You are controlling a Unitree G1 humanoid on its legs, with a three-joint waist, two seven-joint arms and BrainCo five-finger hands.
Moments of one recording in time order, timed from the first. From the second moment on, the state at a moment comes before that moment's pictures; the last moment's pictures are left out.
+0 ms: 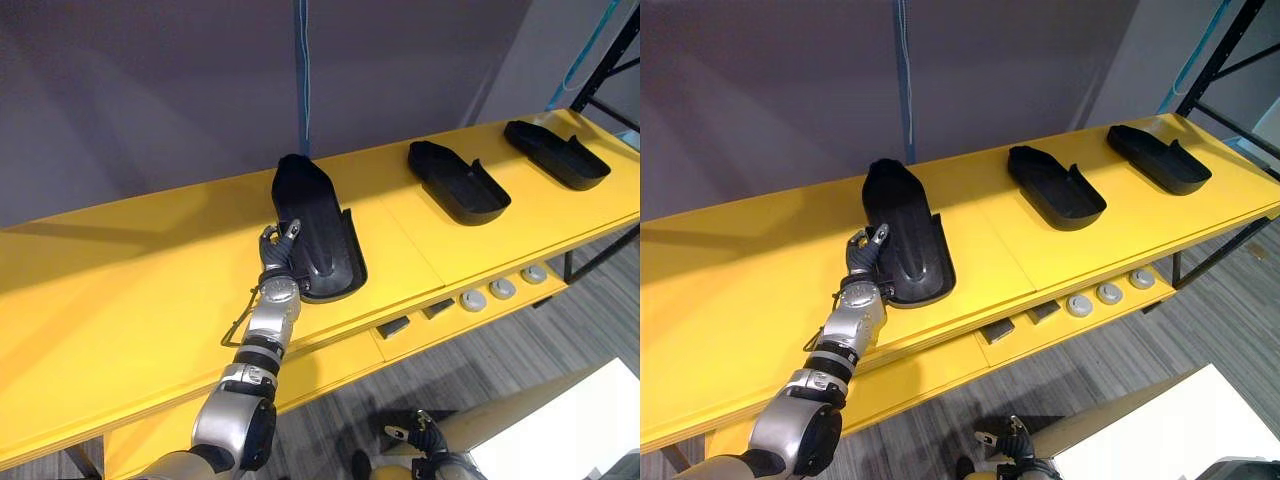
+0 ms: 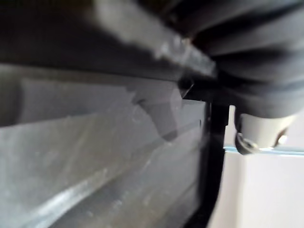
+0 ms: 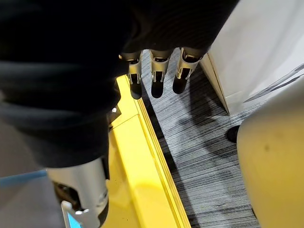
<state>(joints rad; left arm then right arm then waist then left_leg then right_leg) -0.67 -0.03 0.05 0.65 -0.09 0.06 0.49 0.11 -0.02 -0.04 0.80 -0.02 -0.06 -0.03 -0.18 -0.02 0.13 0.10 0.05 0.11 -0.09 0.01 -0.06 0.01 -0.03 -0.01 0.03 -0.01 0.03</state>
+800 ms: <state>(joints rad) -0.46 -0.06 -0.11 0.09 -0.03 -0.03 0.47 0.13 -0.04 -0.03 0.80 -0.02 -0.06 -0.04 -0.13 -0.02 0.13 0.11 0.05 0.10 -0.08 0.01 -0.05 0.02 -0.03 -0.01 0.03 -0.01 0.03</state>
